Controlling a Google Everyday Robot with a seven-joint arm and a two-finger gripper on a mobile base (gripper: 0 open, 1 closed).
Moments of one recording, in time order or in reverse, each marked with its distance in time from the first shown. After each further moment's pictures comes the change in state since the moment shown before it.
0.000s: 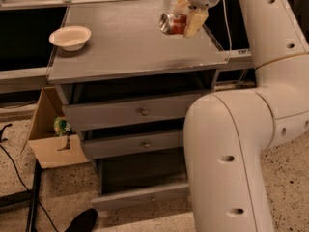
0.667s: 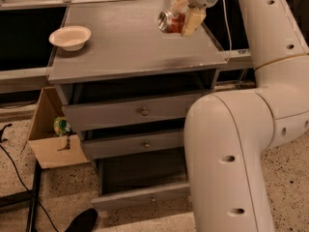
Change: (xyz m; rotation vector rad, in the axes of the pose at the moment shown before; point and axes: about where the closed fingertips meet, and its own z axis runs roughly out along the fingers) arm 0.002 -0.006 0.003 0.031 -0.011 0.017
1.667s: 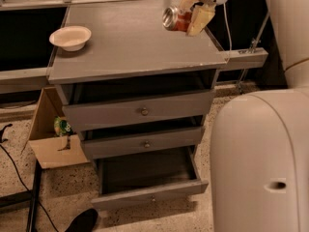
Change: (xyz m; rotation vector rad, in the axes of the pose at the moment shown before) arm -0.010 0.024 -0.034 -0.009 -0.045 0.065
